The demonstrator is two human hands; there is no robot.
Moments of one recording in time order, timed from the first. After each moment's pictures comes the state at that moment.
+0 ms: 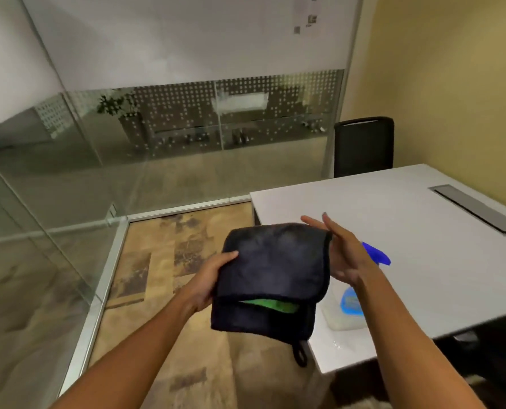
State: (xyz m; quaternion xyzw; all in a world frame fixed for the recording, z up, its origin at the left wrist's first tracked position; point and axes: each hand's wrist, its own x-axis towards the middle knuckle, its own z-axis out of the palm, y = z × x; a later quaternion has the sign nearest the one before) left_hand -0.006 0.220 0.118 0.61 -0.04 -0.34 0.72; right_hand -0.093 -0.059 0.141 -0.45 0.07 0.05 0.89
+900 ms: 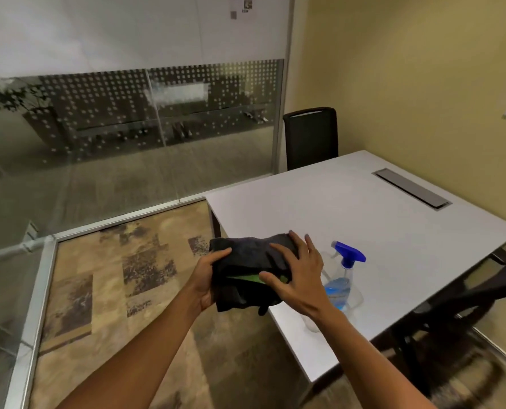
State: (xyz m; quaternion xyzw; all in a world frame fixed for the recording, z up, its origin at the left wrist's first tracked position) left_hand 0.076 0.142 0.084 0.48 -0.02 -0.44 0.76; right_hand -0.060 -0.022 0.064 -0.90 0.18 -0.24 0.31
